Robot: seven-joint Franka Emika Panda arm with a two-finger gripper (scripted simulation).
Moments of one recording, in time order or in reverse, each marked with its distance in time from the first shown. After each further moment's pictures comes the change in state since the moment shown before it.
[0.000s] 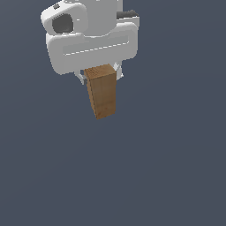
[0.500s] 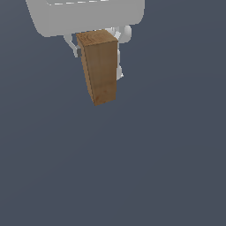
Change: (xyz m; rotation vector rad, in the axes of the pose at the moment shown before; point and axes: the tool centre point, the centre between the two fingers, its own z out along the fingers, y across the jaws) arm 0.001 -0.001 -0.071 0.000 0.000 0.000
